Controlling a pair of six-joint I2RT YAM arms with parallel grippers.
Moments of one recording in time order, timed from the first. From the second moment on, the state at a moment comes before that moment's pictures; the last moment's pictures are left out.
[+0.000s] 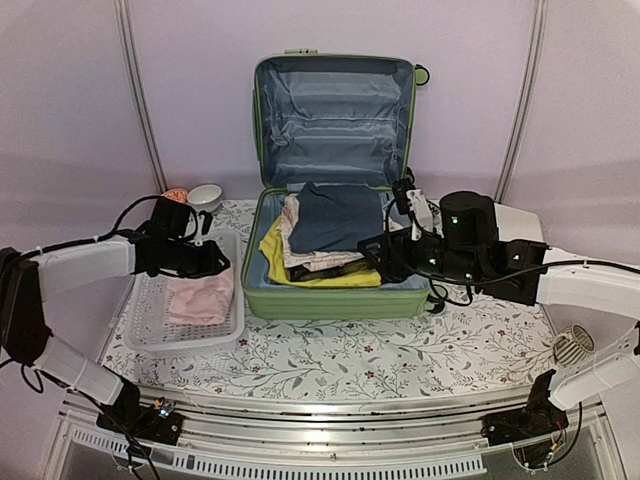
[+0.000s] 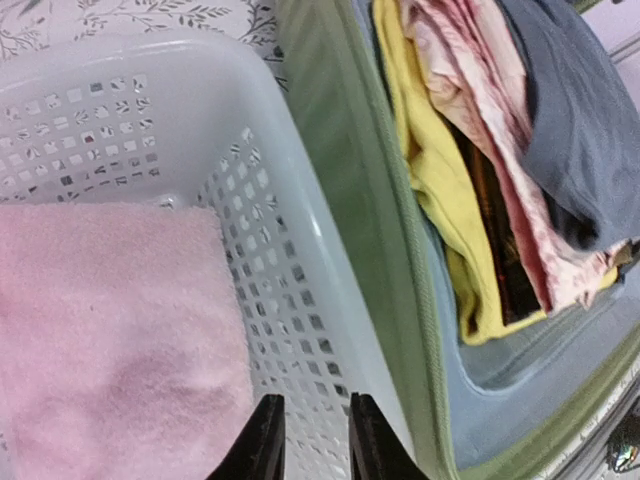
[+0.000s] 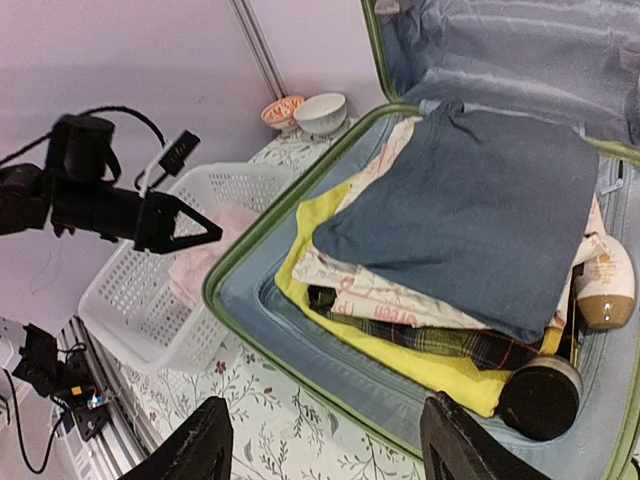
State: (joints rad) left arm -0.34 1.41 0.87 -0.27 0.17 -0.40; right arm 0.94 1.26 0.98 -0.03 0.12 0.37
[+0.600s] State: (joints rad) left arm -0.56 0.97 0.63 -0.49 0.27 -0.56; right arm 0.88 1.55 1.13 -0.38 -0.20 0.23
